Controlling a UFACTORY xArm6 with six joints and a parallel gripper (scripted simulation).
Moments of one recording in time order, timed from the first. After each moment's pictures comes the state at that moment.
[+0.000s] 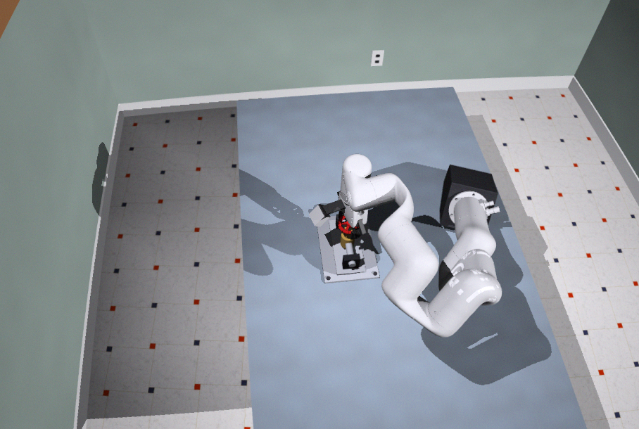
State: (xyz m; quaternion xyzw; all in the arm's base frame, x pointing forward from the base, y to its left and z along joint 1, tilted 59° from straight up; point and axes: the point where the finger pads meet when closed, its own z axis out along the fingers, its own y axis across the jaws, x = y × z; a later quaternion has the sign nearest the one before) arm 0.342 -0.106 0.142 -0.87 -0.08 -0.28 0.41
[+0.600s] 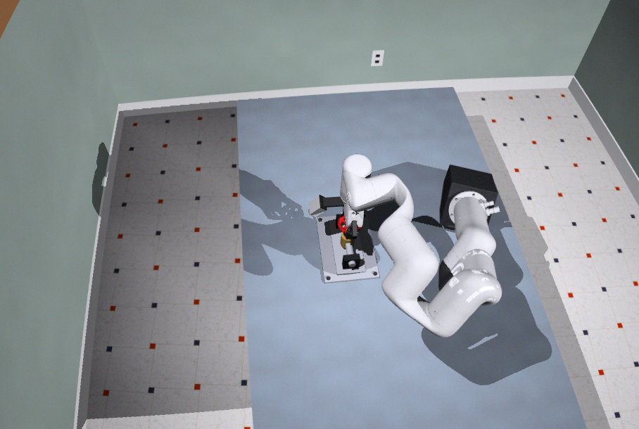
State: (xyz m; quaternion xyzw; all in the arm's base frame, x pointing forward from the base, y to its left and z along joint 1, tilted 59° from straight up) arm 0.342 -0.106 0.142 -0.87 0.07 -0.21 0.45
